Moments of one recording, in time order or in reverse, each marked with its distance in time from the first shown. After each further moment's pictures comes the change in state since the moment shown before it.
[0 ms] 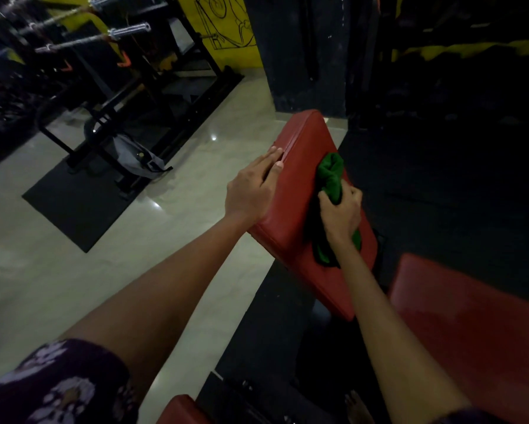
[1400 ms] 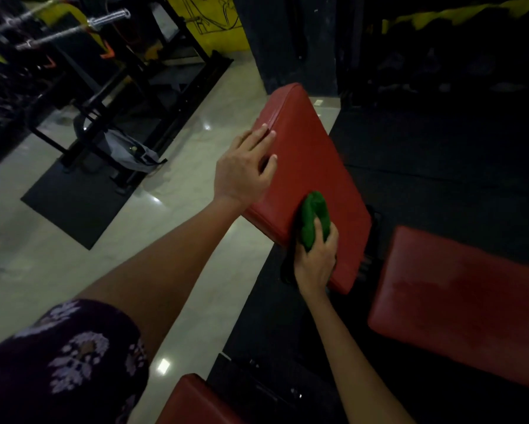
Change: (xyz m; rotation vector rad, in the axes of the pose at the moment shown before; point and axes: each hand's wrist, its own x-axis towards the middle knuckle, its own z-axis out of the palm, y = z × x) left_hand -0.001 -0.010 0.011 0.425 0.126 0.407; right_hand -0.110 0.076 0.018 -0.111 0.008 -0.059
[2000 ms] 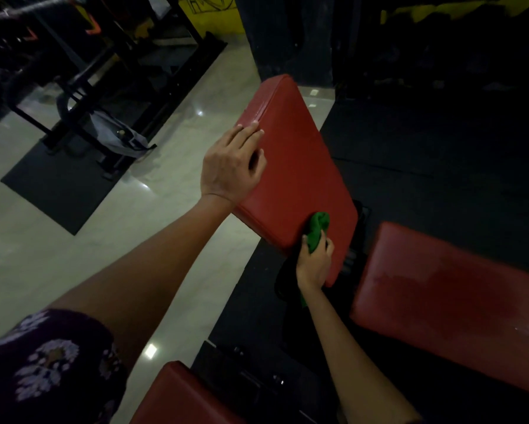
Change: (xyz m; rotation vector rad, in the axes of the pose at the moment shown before) left_hand -0.004 0.002 0.008 0.130 0.071 0.110; right_hand 0.011 0.036 -0.010 0.026 -0.124 0.349
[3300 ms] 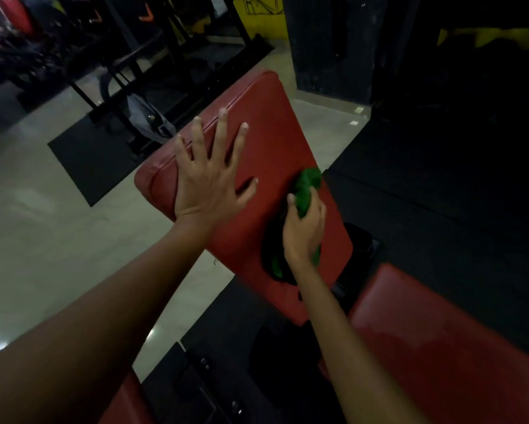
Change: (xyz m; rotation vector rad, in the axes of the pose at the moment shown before) left_hand 0.000 0.059 0.044 0.773 -0.181 -0.222; right_hand 0.111 -0.061 -0.027 0.190 -0.121 -0.300
